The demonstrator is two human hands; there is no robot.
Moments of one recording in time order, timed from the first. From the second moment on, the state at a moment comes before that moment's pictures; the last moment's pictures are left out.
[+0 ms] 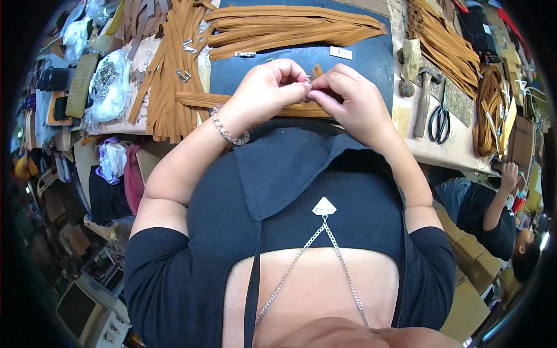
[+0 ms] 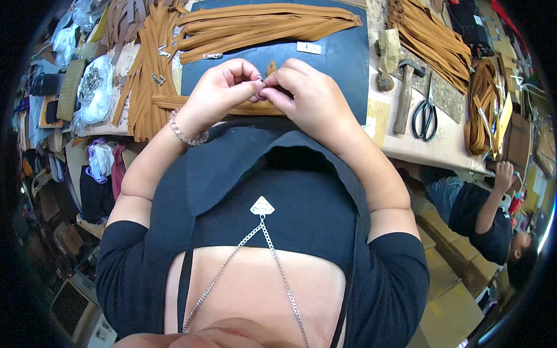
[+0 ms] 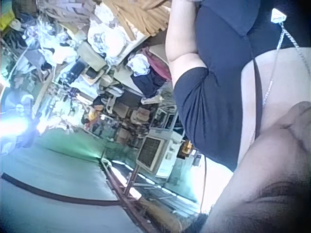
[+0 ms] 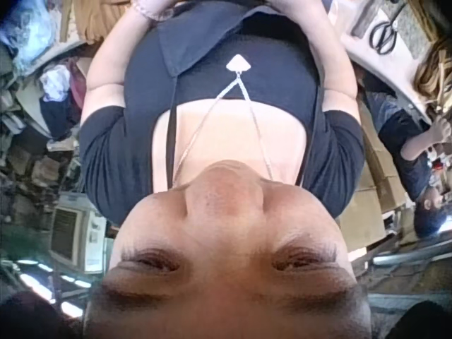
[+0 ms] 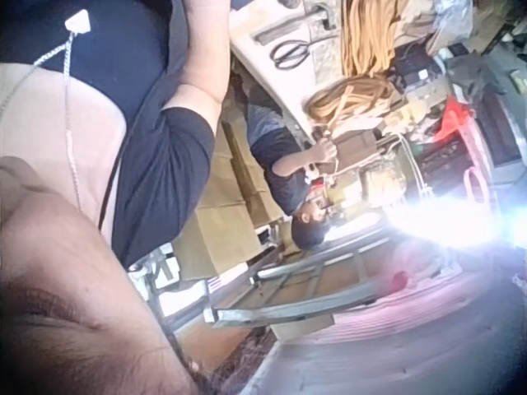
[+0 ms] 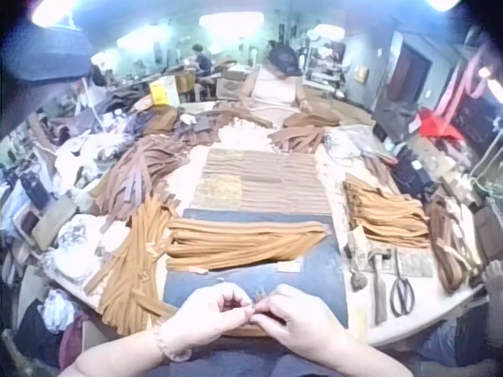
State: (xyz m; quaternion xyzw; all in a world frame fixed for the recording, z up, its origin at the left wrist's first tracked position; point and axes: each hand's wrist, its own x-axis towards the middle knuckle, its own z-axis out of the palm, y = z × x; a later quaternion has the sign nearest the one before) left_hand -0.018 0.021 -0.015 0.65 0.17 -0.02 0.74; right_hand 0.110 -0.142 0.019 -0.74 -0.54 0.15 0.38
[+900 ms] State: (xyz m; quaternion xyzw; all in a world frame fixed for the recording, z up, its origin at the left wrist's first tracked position) left_hand -0.044 0.025 0.044 0.86 0.00 0.19 0.47; right_hand 0.115 -0.154 0.043 -0.62 -0.54 0.22 0.52
